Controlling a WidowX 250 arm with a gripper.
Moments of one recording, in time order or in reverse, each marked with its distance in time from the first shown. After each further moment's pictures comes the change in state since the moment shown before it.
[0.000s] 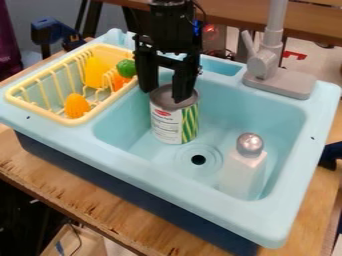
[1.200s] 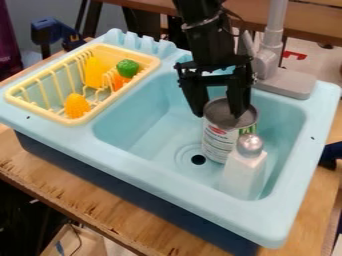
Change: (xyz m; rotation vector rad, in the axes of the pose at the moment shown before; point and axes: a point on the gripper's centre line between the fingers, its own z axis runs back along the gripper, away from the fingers) arm 0.018 -0.071 -0.010 -0.289 -0.135 0.028
